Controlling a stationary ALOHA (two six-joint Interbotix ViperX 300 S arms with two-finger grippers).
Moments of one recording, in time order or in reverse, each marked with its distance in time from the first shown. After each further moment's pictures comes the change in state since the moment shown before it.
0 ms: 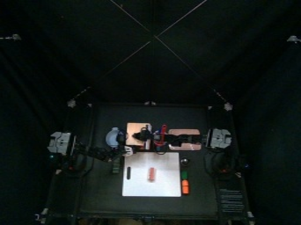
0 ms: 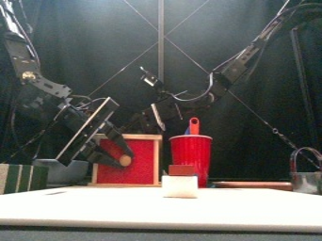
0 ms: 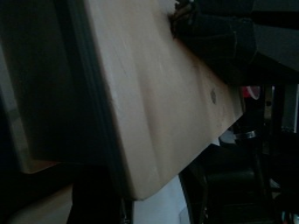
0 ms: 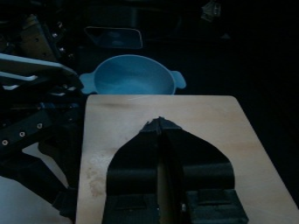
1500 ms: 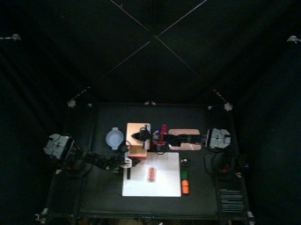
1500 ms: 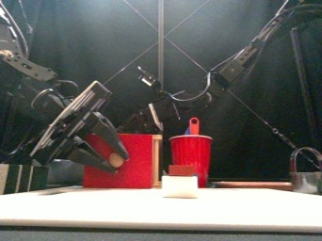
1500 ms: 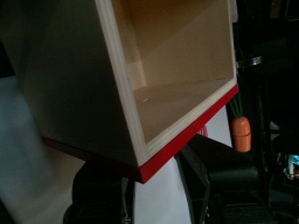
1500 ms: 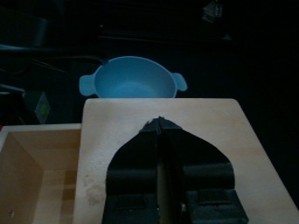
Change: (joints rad) left arm -0.227 -0.018 -0.012 -0.072 0.170 -0.008; right arm -0.003 0.008 -0.025 -0.005 0.012 -0.002
